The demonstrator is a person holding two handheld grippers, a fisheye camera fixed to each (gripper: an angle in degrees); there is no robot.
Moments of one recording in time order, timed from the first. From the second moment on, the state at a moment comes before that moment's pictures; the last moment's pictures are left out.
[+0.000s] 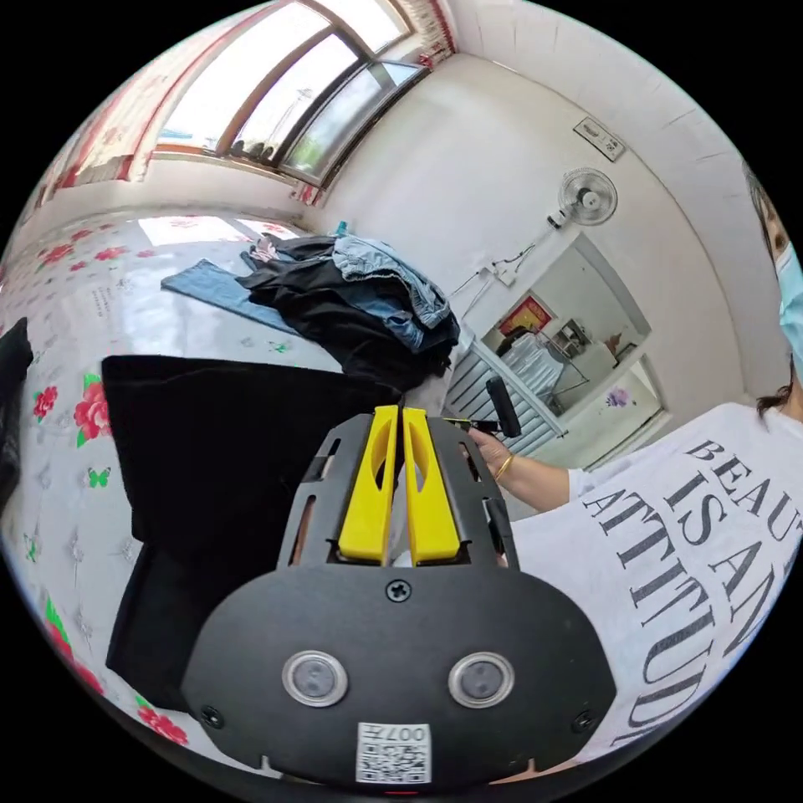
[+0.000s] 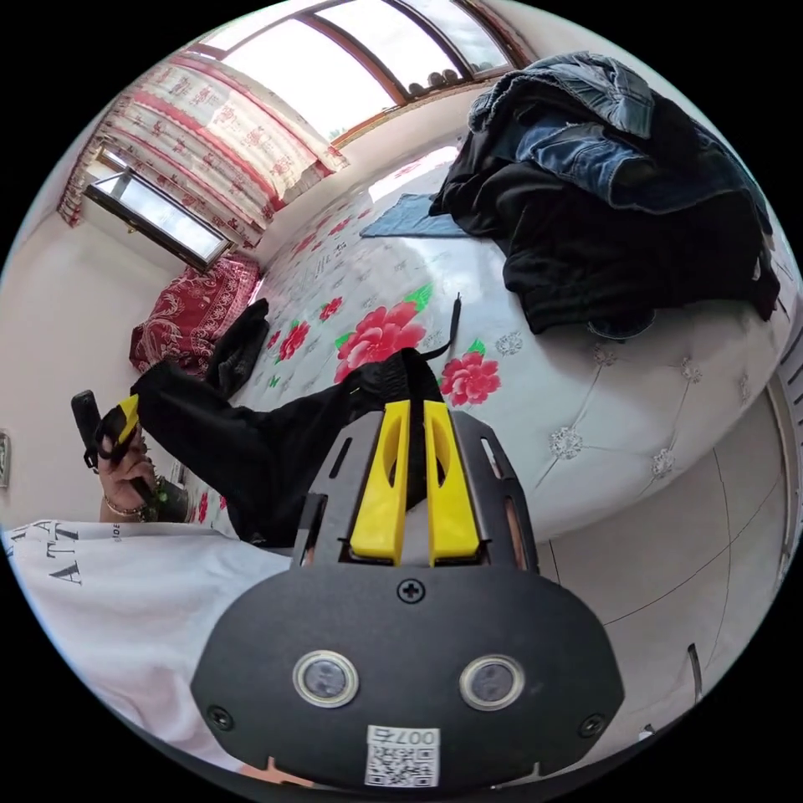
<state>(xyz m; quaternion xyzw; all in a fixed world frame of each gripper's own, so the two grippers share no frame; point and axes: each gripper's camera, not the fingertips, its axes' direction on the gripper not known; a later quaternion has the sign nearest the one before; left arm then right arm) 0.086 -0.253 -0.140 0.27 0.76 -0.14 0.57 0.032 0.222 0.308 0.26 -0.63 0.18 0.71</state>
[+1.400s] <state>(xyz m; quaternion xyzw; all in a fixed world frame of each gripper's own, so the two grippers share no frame) 0.208 0.019 0.039 -0.14 0.62 -0.49 0.60 -0.505 0.263 -0.100 0.42 -0.57 -0.43 0.57</state>
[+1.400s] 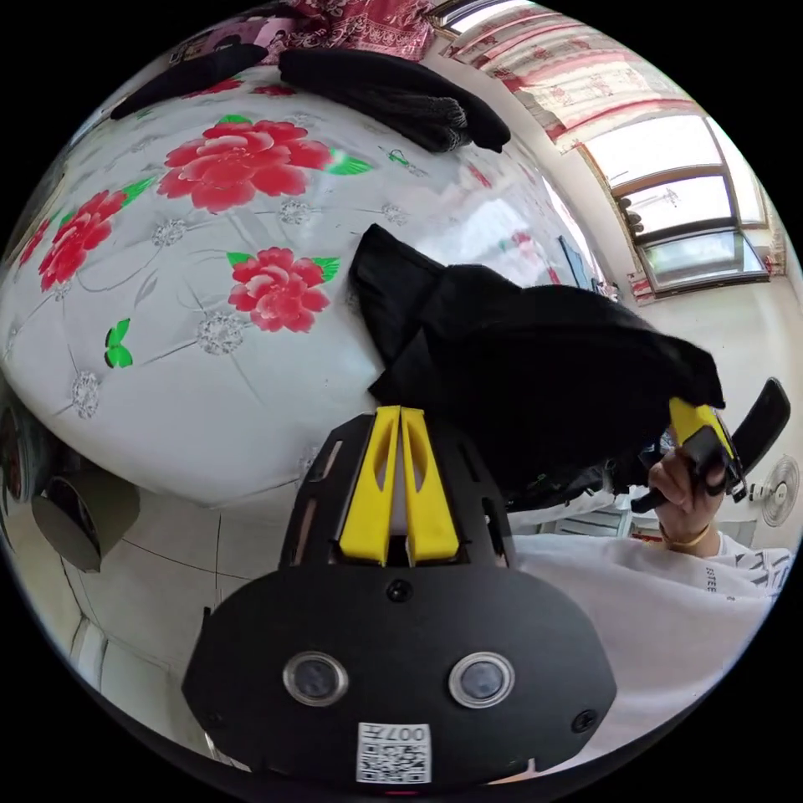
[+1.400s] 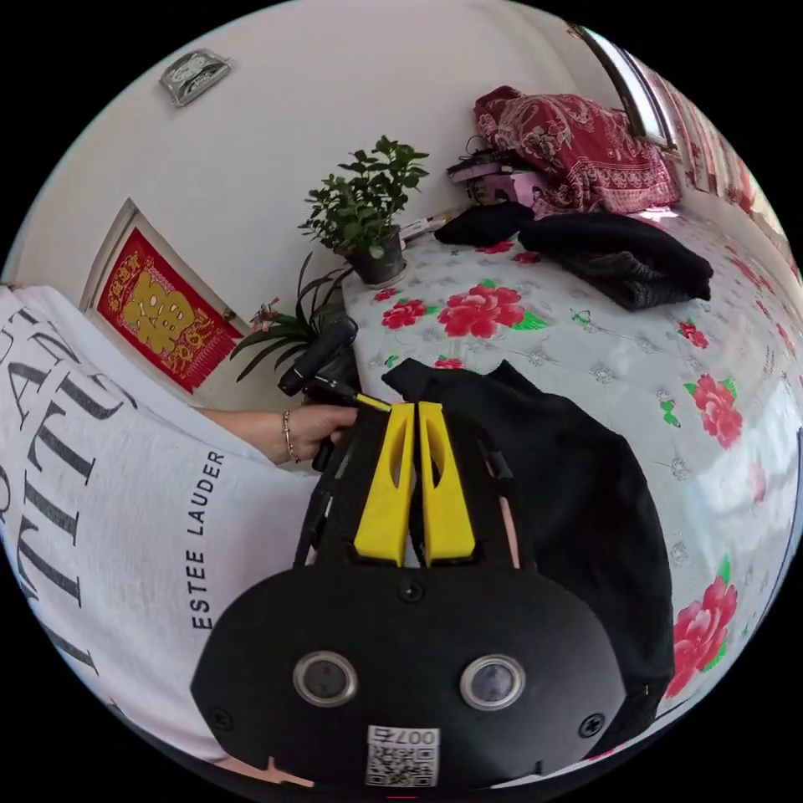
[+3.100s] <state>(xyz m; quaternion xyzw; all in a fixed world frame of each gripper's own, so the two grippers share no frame) 0.210 -0.015 0.050 -0.08 0.61 -0.40 0.68 -0.881 0.132 -0.061 0.28 -0.32 -0.61 0.67</state>
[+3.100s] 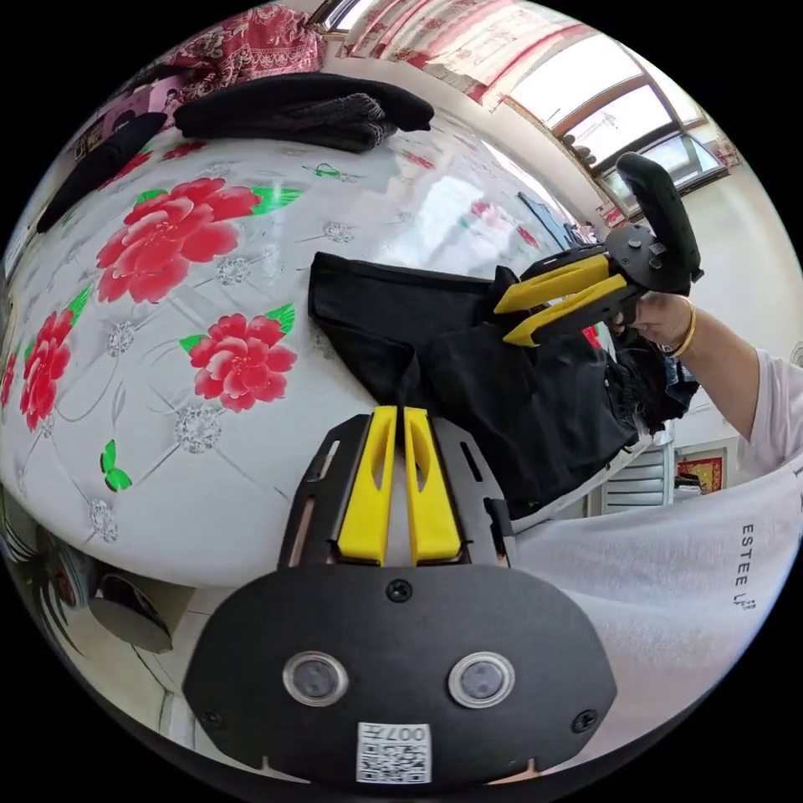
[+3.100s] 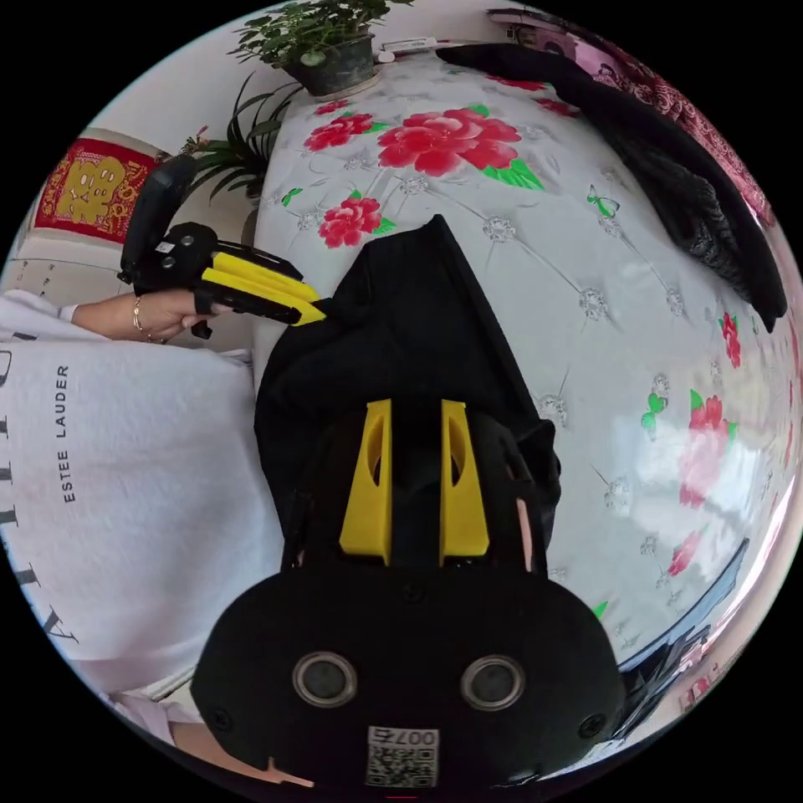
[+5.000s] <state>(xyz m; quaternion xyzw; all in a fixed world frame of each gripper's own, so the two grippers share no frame) 0.213 0.125 0.072 -0.12 0.58 -0.59 0.55 -0.528 0.121 -0.014 0.30 -0.52 -0.37 0.71</state>
